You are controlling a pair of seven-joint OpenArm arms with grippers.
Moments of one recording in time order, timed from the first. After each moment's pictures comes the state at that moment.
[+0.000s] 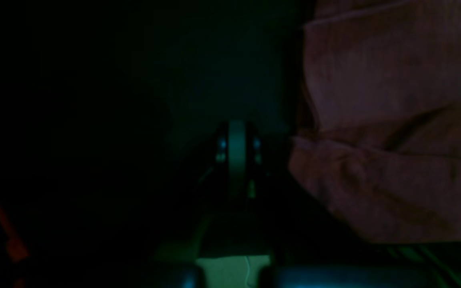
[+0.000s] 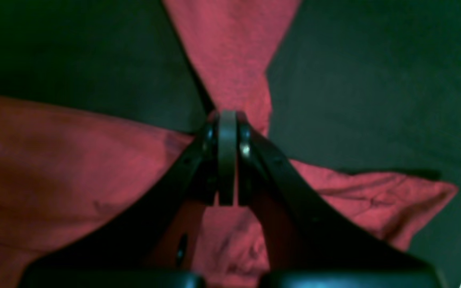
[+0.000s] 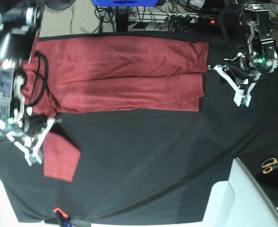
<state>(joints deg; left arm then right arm) 16.1 -17.3 -17.5 92.4 -18.1 -16.7 54.1 7.7 6.8 10.4 85.5 -0.4 25.1 -58.9</state>
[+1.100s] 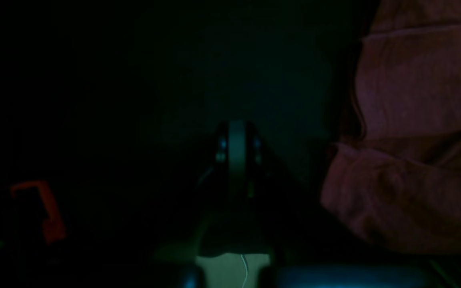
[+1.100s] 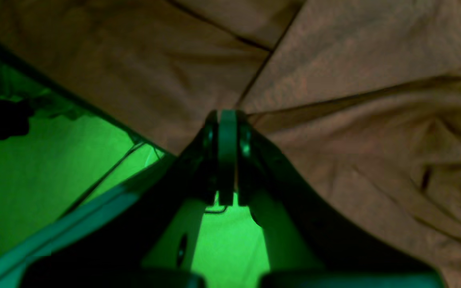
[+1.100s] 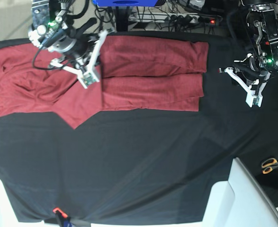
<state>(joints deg) 16.1 -17.6 -22.1 92.4 -18.1 -16.7 54.1 -27.6 -2.3 -5.4 113.4 -0.4 24.7 -54.9</state>
